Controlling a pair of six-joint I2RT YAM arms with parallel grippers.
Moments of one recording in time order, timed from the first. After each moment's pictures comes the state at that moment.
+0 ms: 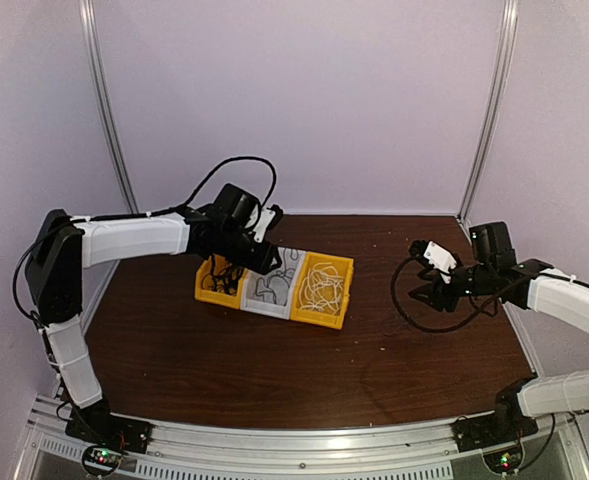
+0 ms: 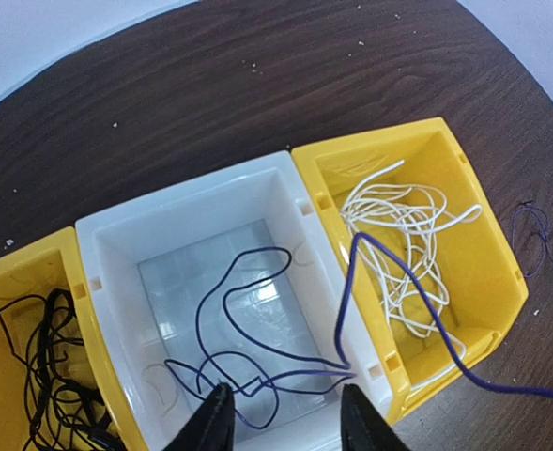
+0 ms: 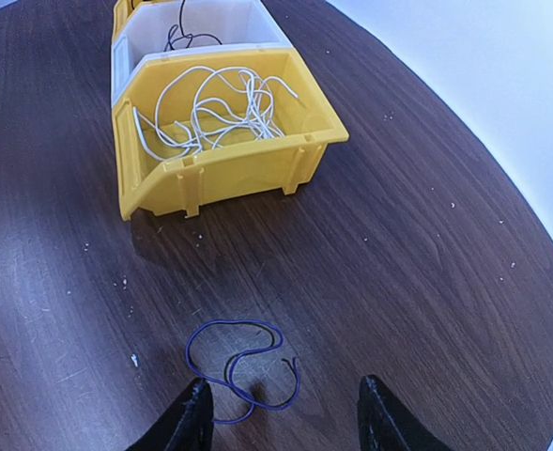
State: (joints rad) left arm -0.71 1.87 1.43 -0.37 0.09 -0.16; right arm 0.30 1.10 0.69 -0.30 -0.40 -0.58
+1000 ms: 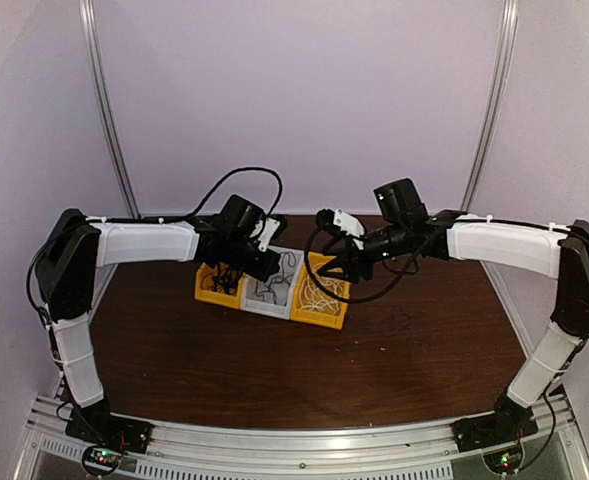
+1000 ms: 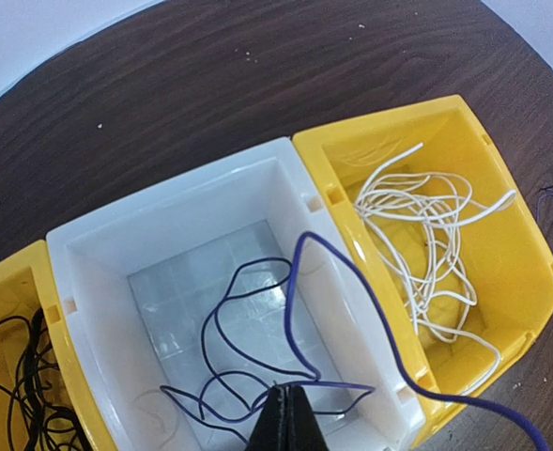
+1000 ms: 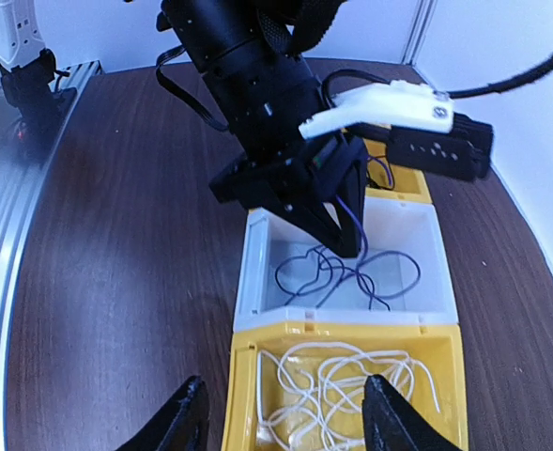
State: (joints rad) left arm -0.71 1.93 1.40 -0.28 0.09 -0.10; right arm 0.60 1.61 1.22 -0.24 -0.58 -0.52
